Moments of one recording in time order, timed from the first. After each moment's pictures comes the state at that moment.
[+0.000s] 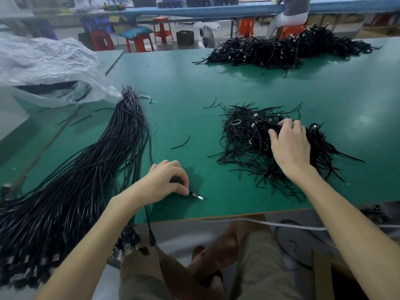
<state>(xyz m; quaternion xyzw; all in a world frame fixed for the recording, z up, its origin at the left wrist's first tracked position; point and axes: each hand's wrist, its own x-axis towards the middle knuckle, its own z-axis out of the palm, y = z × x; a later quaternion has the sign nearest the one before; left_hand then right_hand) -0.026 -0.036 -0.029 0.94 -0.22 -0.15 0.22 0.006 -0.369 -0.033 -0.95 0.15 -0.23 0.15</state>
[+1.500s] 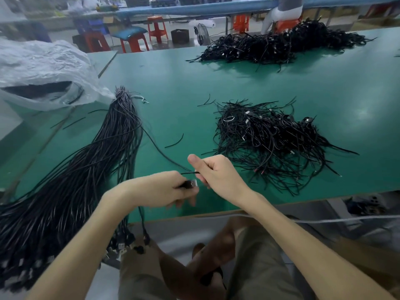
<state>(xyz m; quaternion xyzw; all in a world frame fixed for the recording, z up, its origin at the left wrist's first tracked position) -0.057 -0.064 0.013 0.90 -0.27 -0.29 0.16 -0.065 -0.245 -0.035 -0.80 -0.14 -0.01 0.58</state>
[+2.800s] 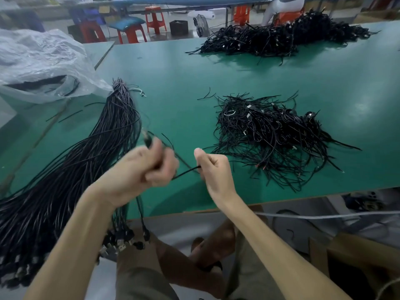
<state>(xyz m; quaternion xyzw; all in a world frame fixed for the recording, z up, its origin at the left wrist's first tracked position) -0.062 -0.033 0.018 0.62 -0.29 -0.27 0.68 -0.071 -0.213 -0.046 -0.71 -0.01 -0.09 0.70</state>
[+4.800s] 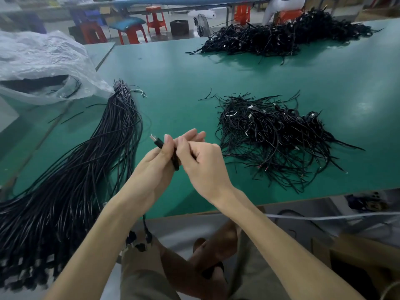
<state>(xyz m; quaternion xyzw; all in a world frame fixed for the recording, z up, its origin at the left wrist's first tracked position) -0.067 -0.066 -0.003 0.65 -0.17 -0.14 0.73 -0.068 -0.200 -0.011 -0.79 -0.15 -0.19 0.56</state>
